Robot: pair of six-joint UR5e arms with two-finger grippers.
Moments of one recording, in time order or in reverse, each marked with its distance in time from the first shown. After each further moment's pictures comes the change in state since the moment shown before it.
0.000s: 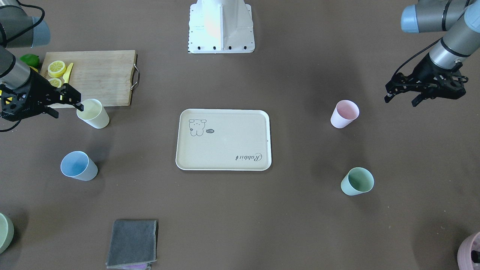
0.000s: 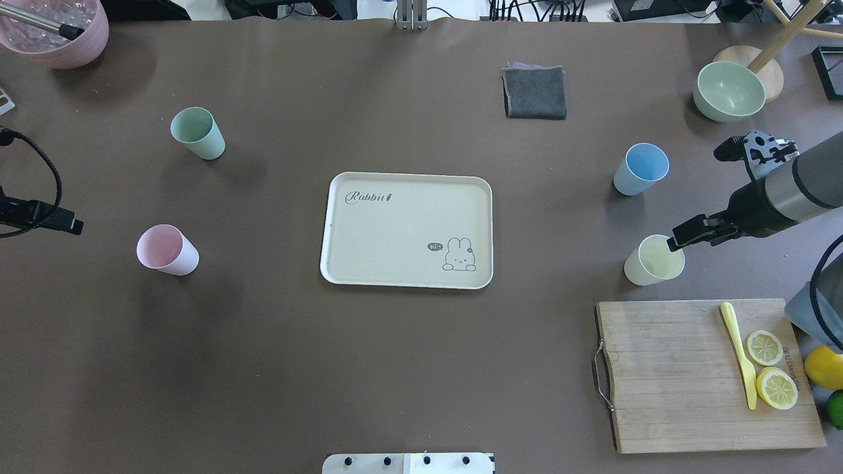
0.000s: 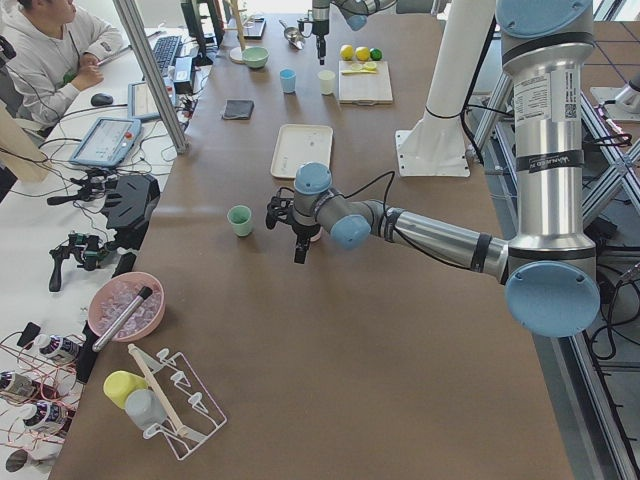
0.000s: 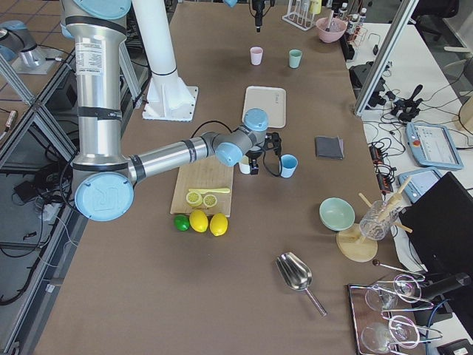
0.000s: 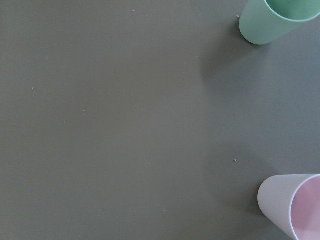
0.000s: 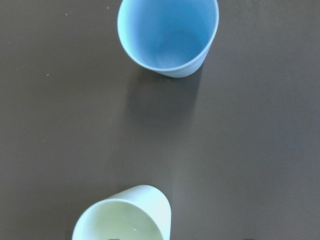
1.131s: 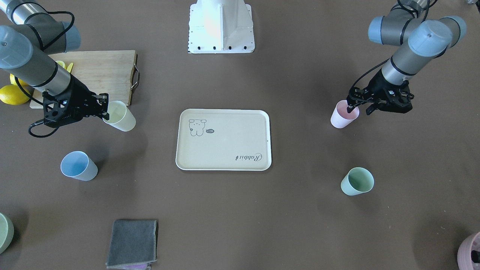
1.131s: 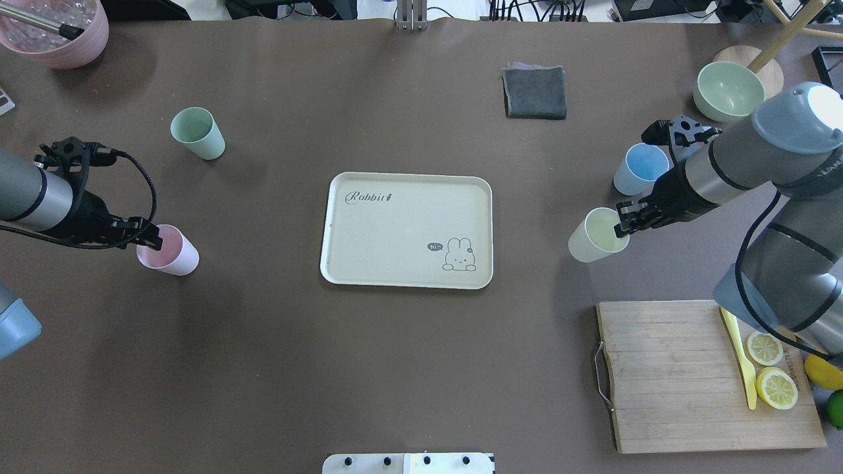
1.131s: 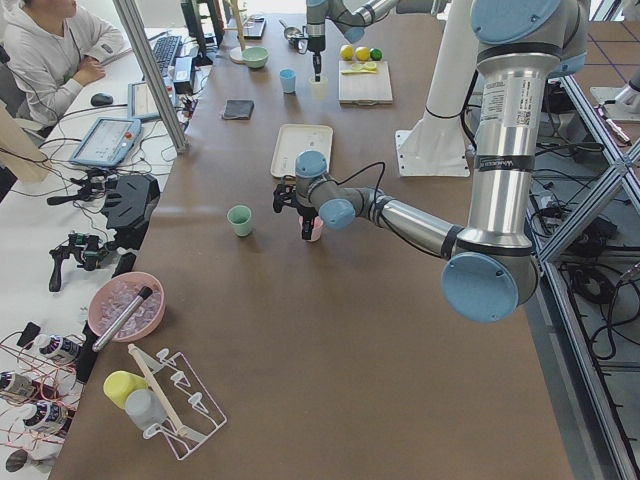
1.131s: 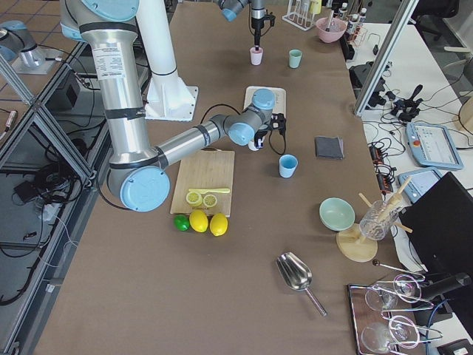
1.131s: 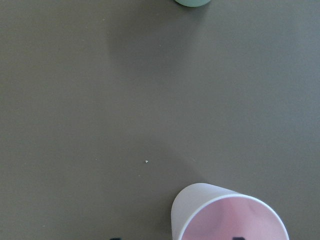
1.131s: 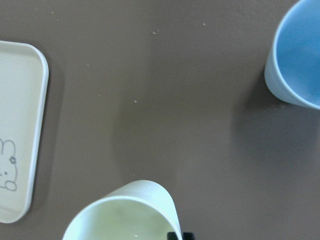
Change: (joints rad) left arm 0.170 -0.138 0.076 0.005 0.052 -0.189; right arm -0.067 0.213 -0.026 -0.075 -0.010 0.174
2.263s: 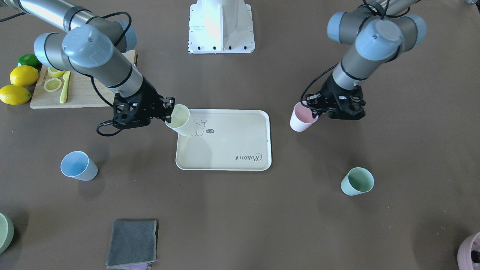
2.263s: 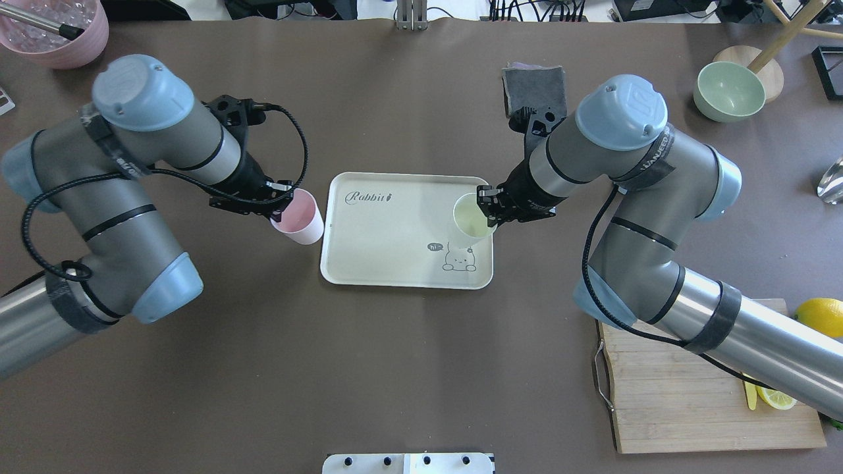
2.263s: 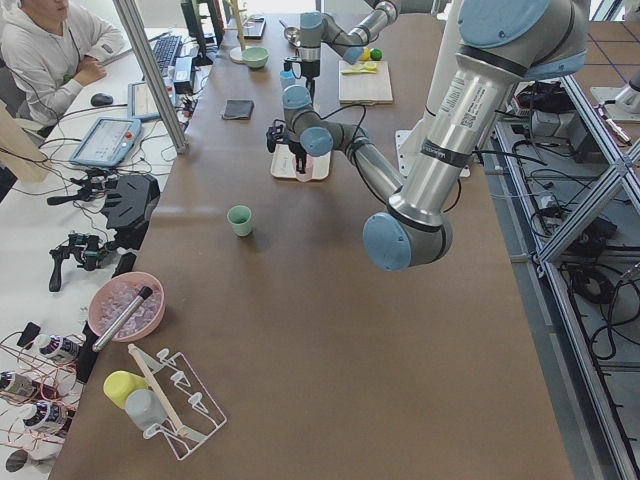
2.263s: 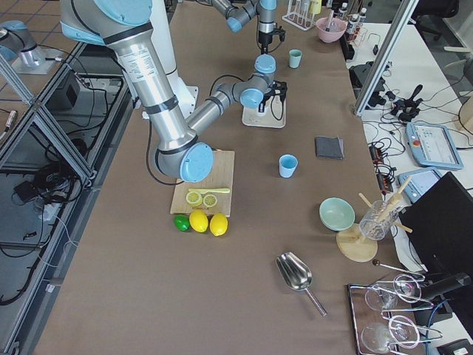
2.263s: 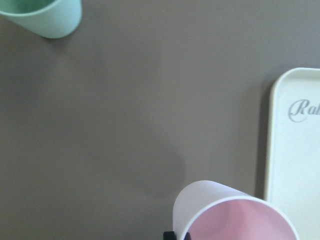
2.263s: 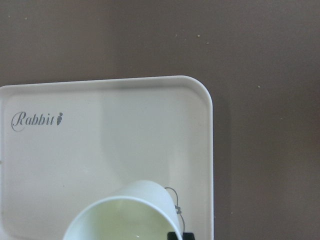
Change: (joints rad) left arm 0.119 -0.484 0.093 0.342 0.036 -0.203; right arm -0.174 0.321 -0.121 -0.056 -0.153 0.337
